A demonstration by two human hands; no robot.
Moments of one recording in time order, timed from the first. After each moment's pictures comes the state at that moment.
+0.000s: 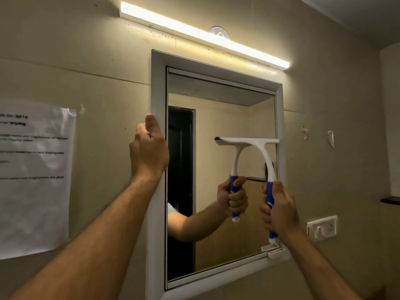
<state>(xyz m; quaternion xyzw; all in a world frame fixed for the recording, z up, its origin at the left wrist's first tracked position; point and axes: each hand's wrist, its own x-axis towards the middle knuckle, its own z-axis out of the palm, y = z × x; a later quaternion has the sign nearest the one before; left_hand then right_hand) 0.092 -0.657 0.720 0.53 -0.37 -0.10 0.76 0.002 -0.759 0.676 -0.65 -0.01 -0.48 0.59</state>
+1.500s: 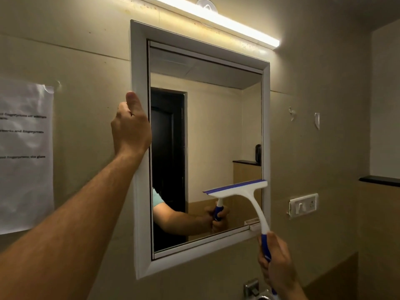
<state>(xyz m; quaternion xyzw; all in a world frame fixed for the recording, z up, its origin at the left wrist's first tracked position) 0.130 -0.528 0.792 0.63 -0.19 0.44 0.61 -0.041 -0.760 0.540 -0.65 0.07 -0.40 0.64</state>
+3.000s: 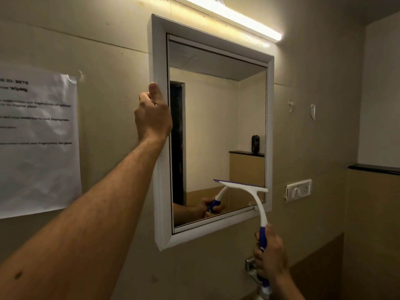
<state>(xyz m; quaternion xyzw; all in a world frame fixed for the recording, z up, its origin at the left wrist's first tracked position) 0.129 -0.523 0.793 0.63 -0.21 0.41 0.63 -0.045 -0.708 0.512 -0.60 0.20 -0.37 0.68</state>
